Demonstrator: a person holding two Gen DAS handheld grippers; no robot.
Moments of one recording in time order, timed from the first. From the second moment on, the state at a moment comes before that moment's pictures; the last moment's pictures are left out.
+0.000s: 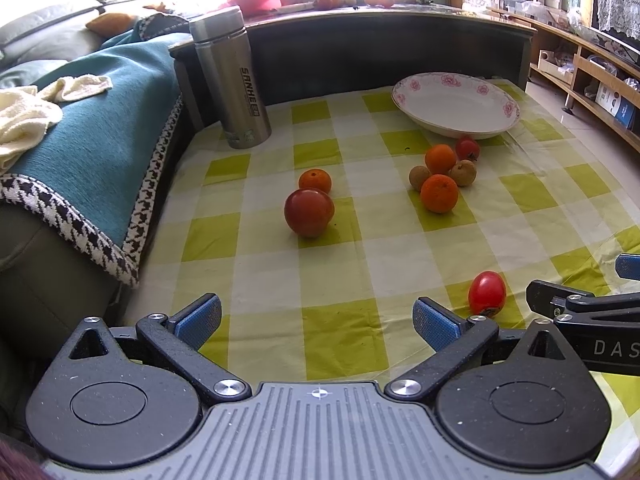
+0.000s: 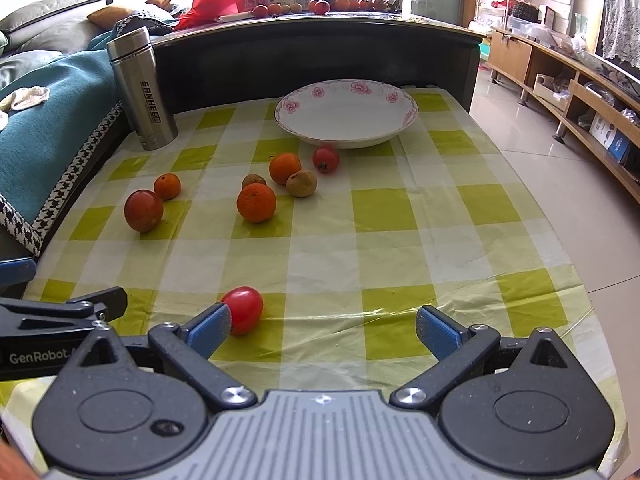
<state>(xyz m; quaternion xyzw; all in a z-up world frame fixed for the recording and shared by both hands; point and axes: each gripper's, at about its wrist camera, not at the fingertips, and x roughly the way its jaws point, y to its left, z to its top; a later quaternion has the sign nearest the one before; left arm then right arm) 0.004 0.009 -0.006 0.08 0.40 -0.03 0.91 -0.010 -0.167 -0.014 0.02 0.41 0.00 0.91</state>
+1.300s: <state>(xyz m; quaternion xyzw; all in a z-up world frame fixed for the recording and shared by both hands) 0.071 0.018 -0.018 0.10 0.36 -0.05 0.93 0.024 -0.129 -0.046 -0.06 0.41 0.12 0.90</state>
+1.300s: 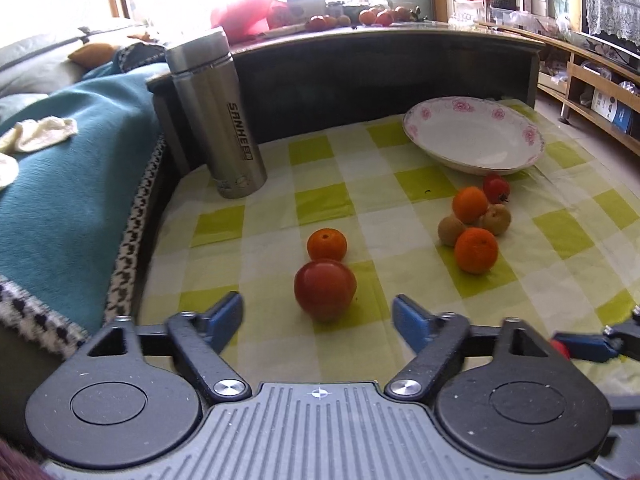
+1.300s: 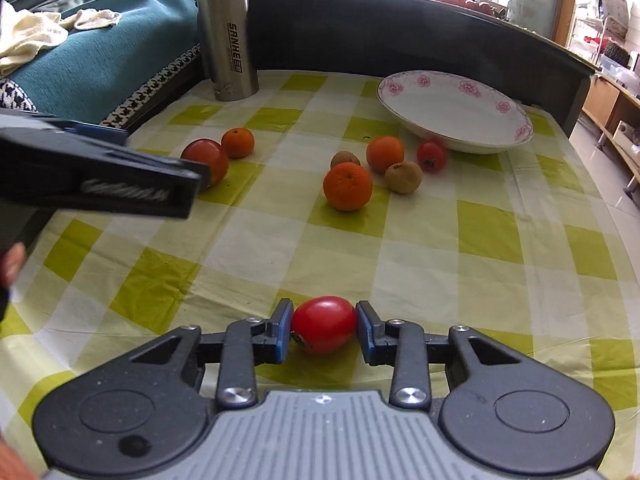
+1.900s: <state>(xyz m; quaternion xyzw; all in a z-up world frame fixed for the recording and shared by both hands) 0.096 0.009 -0.050 0.13 0.36 -0.07 0.92 0.020 -0.142 -0.046 -0.04 0.40 0.13 0.91</state>
